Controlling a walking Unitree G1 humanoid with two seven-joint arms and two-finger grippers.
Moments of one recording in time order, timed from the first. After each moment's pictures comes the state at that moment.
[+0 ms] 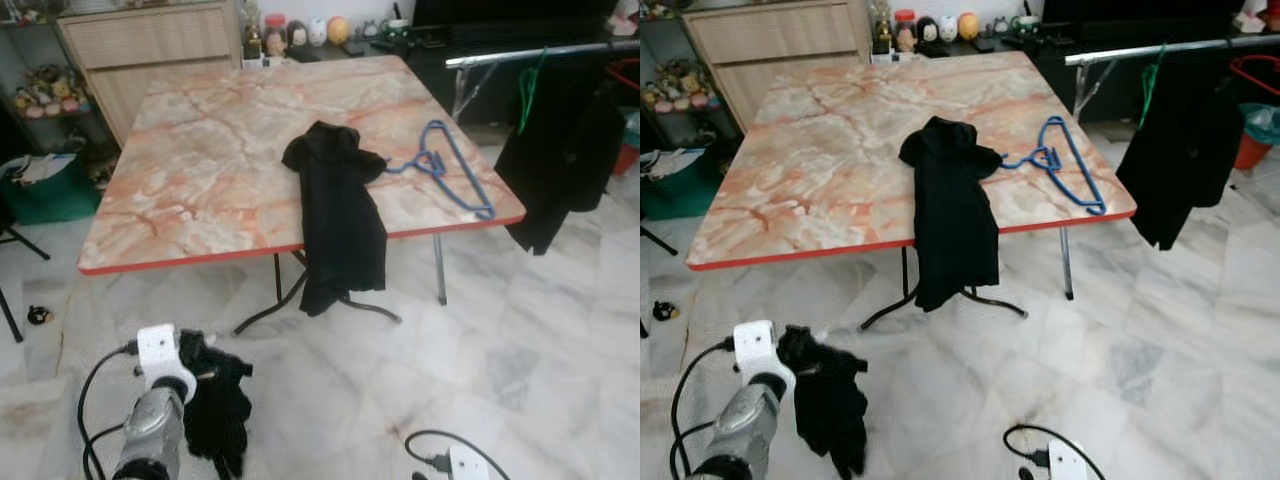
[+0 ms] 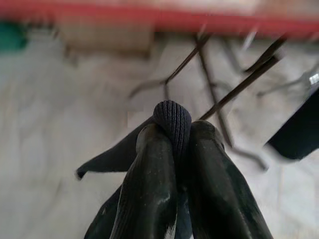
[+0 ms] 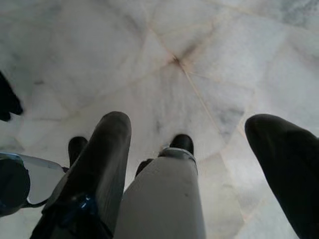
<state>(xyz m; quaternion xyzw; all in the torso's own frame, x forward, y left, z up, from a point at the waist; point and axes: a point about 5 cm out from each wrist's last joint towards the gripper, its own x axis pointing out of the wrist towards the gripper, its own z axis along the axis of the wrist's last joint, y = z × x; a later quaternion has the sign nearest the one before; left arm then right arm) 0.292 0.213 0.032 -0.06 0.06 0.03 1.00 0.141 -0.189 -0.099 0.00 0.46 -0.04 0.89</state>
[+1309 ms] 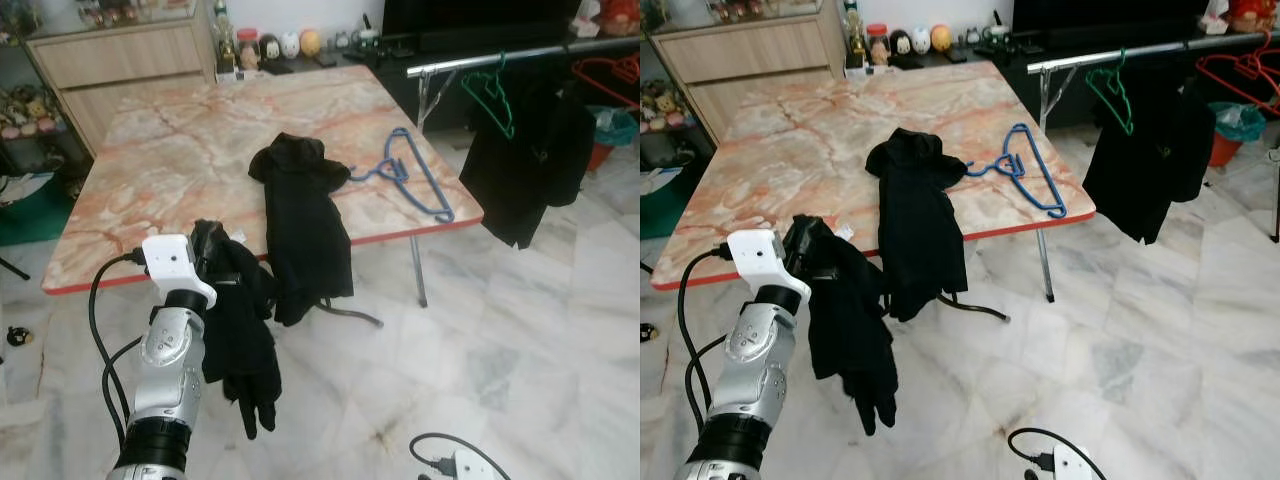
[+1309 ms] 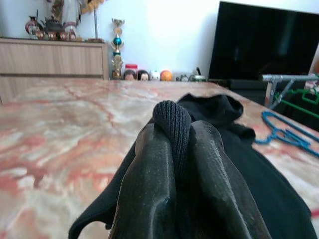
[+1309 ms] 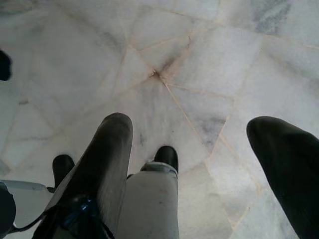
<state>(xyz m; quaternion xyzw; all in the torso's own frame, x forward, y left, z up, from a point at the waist) 0.323 0.177 0.150 -0.05 -0.15 -0.01 0.99 0.137 -0.193 -0.099 0.00 0.46 -0.06 0.89</state>
